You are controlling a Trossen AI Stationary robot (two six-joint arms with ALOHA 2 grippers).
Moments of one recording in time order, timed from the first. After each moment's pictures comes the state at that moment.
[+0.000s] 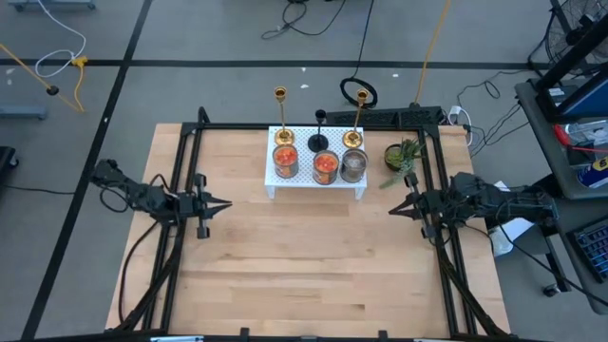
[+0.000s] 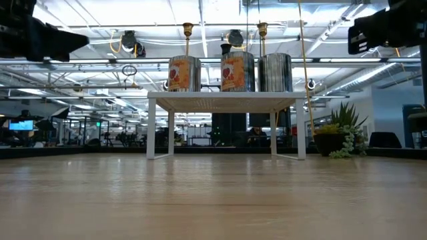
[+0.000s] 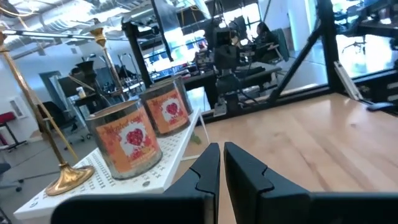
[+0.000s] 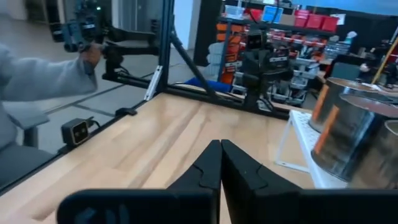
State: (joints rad) left arm -0.50 0.01 0.04 0.07 -0.58 0.33; right arm -0.02 0.13 0.24 -0.14 -0.29 -0.13
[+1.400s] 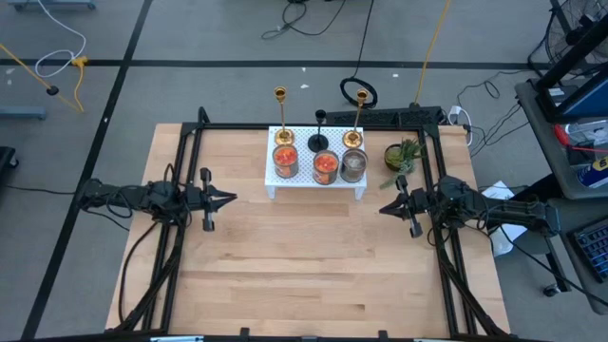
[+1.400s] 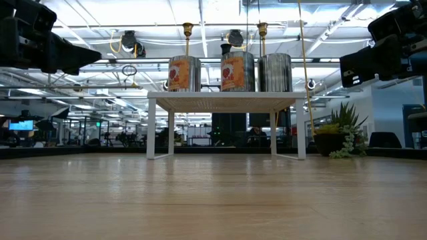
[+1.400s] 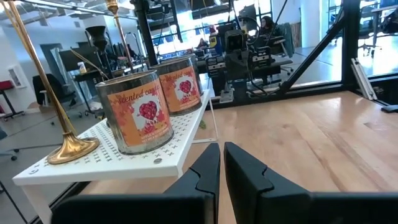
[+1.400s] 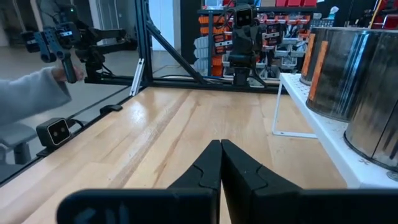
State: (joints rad) left arm -0.16 0.01 0.03 0.02 -0.27 0.20; right arm -0.17 0.13 0.02 0.07 -0.37 -0.01
